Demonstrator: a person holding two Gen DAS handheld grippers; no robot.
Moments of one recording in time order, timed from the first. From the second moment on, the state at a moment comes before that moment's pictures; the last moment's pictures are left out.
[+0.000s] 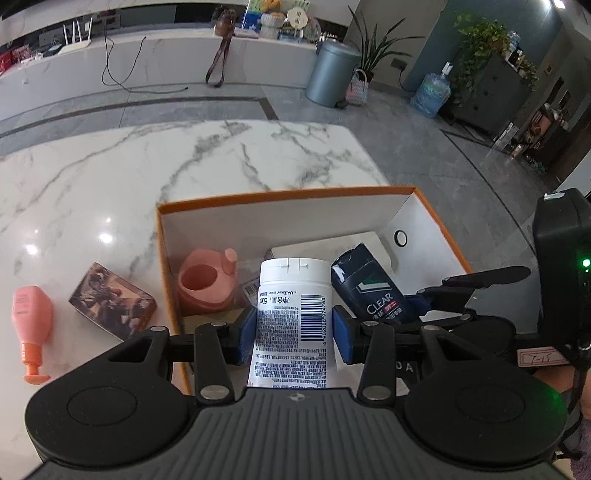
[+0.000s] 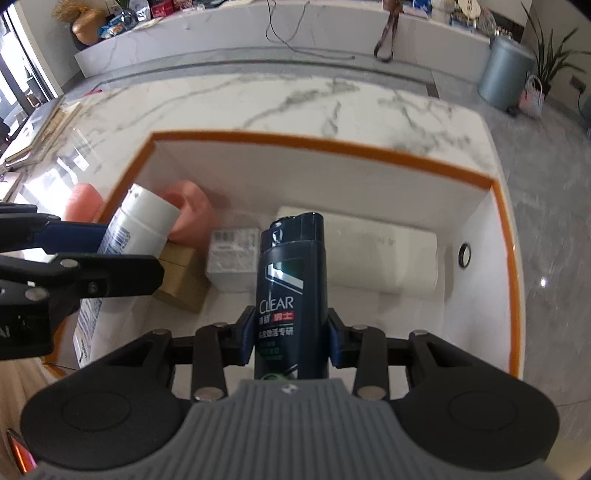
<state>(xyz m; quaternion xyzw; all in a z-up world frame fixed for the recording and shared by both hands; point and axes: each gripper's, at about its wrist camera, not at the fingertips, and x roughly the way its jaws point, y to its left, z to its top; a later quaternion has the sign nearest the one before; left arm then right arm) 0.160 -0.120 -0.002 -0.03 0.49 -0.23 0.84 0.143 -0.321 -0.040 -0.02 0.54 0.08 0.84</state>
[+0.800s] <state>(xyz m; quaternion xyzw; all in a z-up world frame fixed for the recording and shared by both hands) 0.160 -0.130 -0.031 -0.01 0.51 -0.23 0.83 0.148 -0.308 -0.090 -0.02 0.56 0.06 0.83</state>
